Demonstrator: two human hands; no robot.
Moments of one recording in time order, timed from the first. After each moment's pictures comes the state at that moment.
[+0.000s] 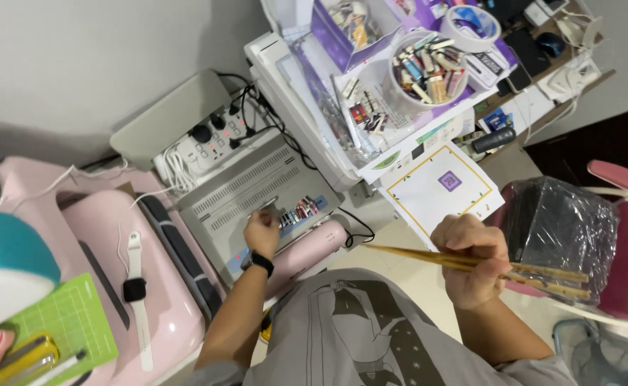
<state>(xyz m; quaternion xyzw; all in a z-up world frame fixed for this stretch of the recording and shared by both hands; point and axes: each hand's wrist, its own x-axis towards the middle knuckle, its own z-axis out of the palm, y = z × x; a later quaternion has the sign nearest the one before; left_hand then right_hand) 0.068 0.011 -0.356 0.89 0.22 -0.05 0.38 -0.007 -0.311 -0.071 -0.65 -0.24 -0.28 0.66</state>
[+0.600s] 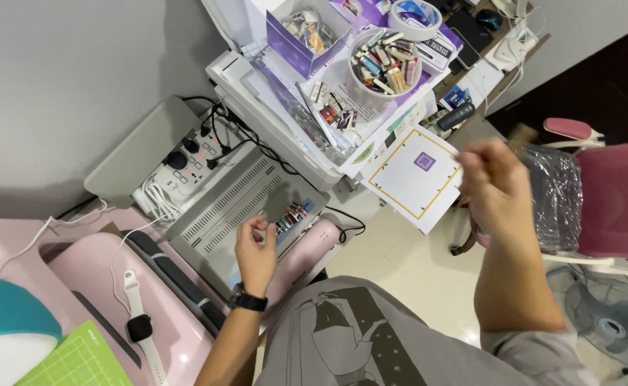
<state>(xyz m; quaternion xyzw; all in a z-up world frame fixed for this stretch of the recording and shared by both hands) 0.049 0.015 -0.202 0.83 0.07 -0.01 0.55 0.008 -0.330 0.020 -0.85 0.21 -0.14 0.46</state>
